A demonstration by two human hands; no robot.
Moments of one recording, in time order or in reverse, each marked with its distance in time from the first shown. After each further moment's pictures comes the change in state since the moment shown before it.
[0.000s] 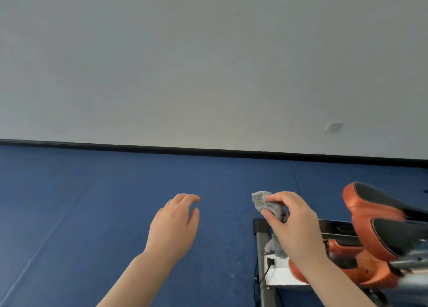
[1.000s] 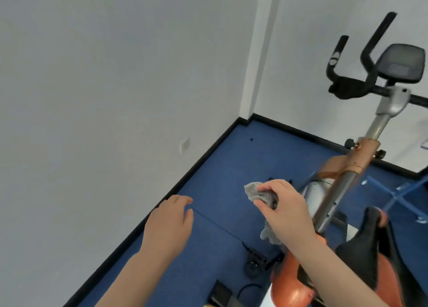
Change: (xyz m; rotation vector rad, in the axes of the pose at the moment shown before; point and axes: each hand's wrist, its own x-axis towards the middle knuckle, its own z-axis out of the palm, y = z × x) left_hand 0.479 0.275 0.121 0.070 -0.490 1.006; right_hand 0.305 0.120 -0.064 -0.363 0.695 0.668
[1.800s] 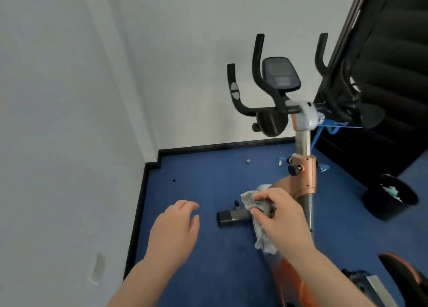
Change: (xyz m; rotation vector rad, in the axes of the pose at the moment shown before) left_hand 0.414 0.135 0.032 -0.010 -0.281 0.685; right_hand 0.258 0.072 -0.003 -0.115 0.497 0.479
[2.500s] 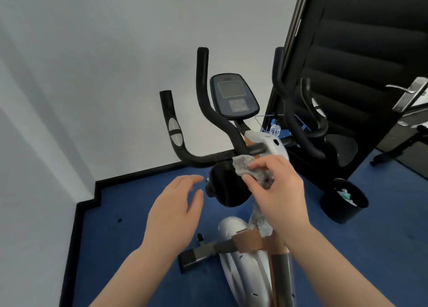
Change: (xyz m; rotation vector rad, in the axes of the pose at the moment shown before) left_hand 0.264 0.122 0.017 -0.370 0.022 0.242; right_hand 0.244 0.058 -0.050 -0.029 0.374 0.009
